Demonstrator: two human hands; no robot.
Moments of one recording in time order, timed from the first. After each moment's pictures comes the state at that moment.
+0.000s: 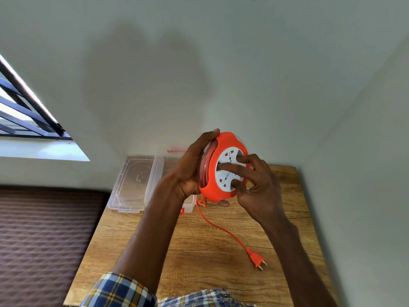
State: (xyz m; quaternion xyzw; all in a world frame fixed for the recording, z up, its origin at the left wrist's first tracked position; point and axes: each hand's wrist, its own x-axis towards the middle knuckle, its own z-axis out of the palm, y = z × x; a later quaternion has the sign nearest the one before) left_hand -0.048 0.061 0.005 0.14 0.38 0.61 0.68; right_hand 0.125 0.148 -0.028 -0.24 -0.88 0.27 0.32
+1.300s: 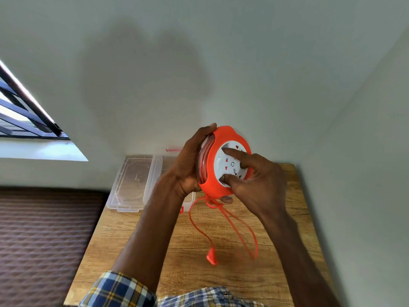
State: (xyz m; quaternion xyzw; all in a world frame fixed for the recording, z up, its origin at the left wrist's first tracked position) left_hand -0.048 0.067 0.007 0.15 0.34 0.63 0.68; right_hand 0.122 0.138 0.002 -0.32 -0.85 0.27 0.32
